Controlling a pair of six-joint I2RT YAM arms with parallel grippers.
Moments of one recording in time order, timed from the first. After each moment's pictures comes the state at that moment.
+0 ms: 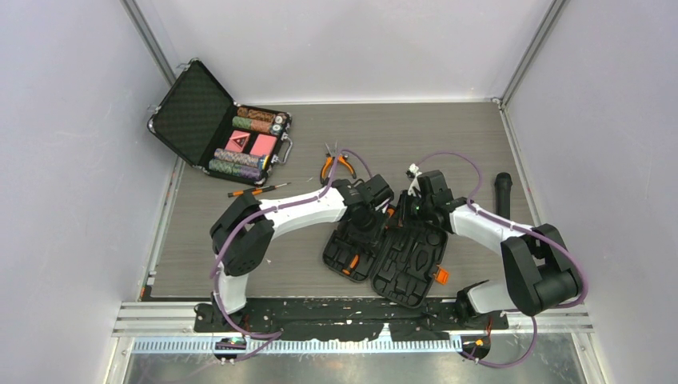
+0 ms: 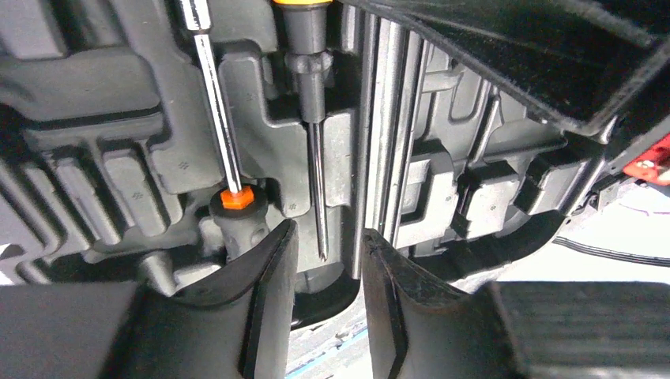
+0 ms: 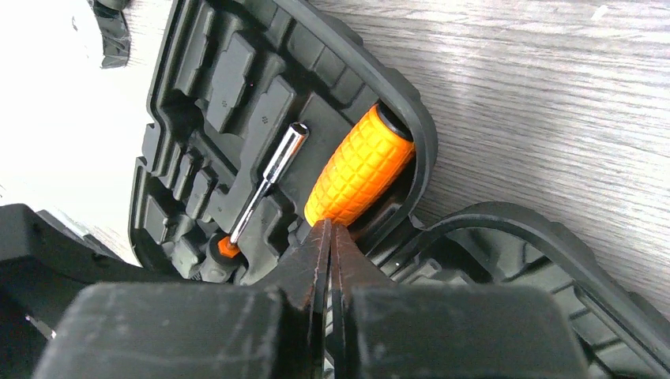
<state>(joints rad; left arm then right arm) -1.00 1.93 1.45 -0.73 0.19 -0.58 0.36 1.38 0.63 -0.14 -0.37 0.50</state>
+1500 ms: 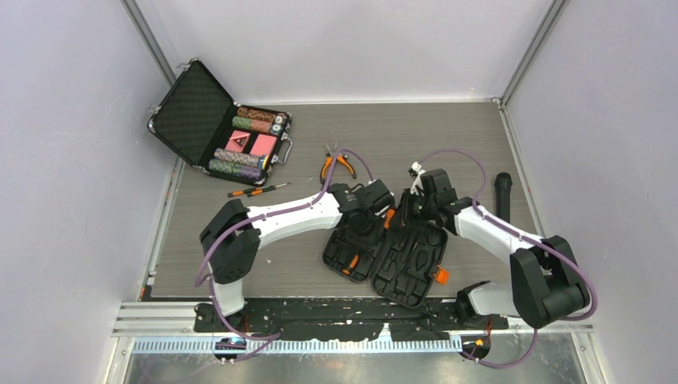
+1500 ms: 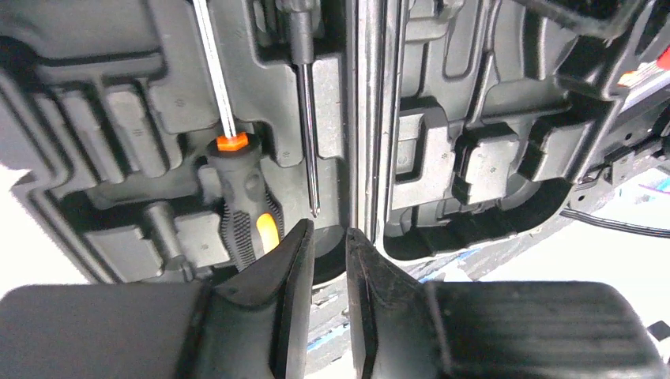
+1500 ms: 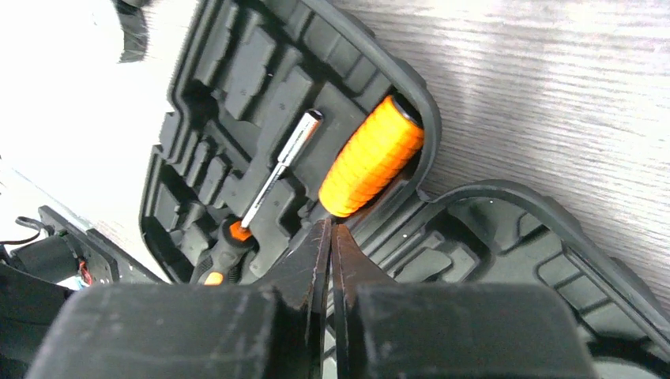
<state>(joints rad) -1.05 1.86 1.42 -0.78 0.12 -0.58 0.36 1.33 0.64 -0.20 -0.35 0.49</state>
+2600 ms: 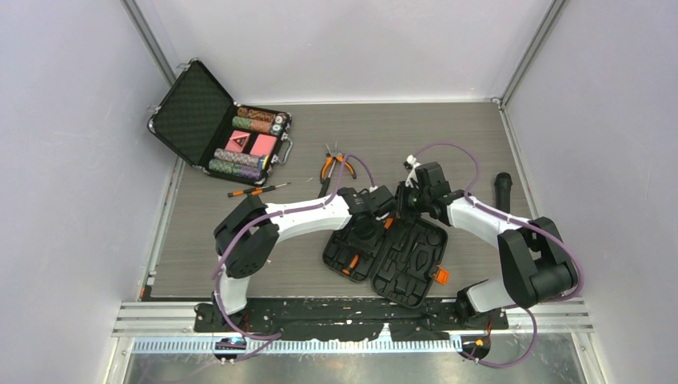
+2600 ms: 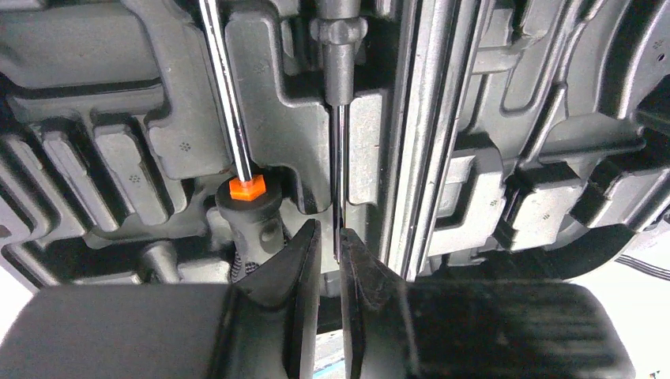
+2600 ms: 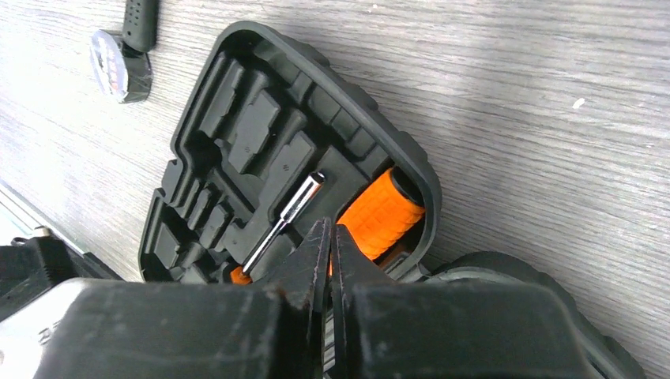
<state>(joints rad) -1.05 1.93 1.42 -0.76 0.08 -0.58 0.36 1.43 0.71 -0.13 -0.35 0.47</state>
